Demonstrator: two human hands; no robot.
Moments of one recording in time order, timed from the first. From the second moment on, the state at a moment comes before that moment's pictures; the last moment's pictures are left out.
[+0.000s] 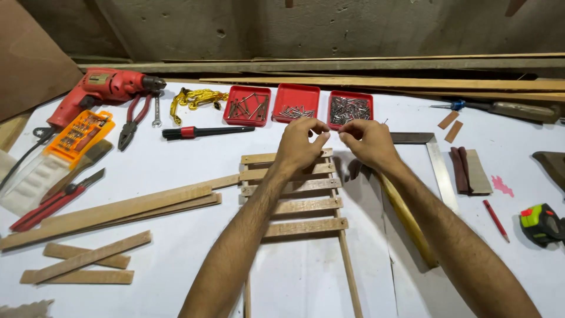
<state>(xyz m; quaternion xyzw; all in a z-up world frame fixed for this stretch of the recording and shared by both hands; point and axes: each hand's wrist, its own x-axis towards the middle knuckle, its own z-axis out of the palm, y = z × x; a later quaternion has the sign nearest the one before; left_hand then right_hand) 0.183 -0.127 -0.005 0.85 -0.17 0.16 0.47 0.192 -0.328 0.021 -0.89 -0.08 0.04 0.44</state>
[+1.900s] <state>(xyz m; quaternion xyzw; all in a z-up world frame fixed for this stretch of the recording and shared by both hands) 0.249 -0.167 -0.029 0.93 -0.06 0.16 0.32 0.308 -0.324 -0.027 -0.96 -0.21 0.01 0.20</state>
